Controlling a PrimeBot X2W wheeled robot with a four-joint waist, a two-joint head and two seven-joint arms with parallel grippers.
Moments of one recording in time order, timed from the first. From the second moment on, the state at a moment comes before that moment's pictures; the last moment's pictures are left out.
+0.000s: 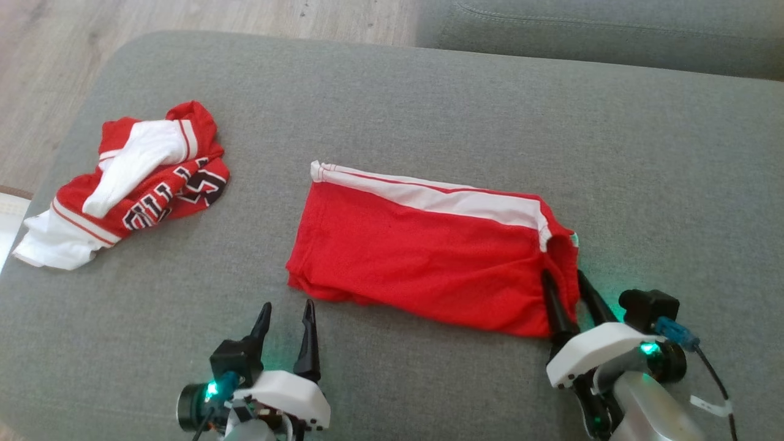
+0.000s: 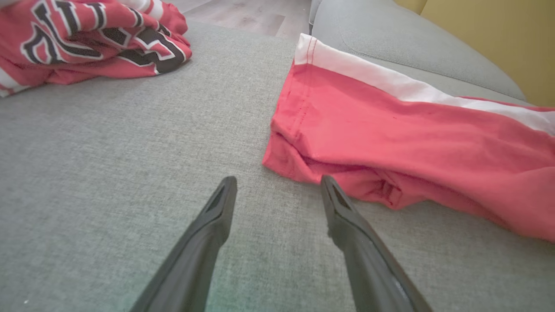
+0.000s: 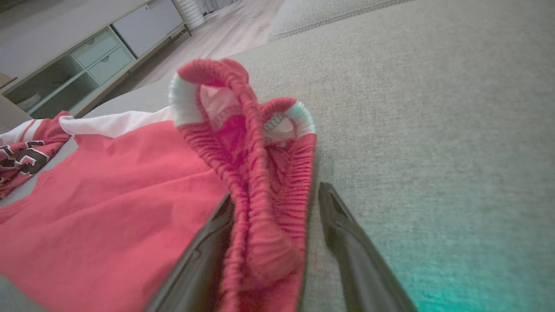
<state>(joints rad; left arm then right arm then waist) -0.20 0.04 -0.42 0.63 -0.44 0.10 -0.25 -0.28 -0.06 0.26 0.80 0.43 0.13 -0.26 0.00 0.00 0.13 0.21</state>
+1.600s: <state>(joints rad) -0.14 0.04 -0.45 0.69 -0.42 0.06 -0.25 -0.35 -0.07 0.52 0.62 0.83 0.13 -0.21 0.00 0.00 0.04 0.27</state>
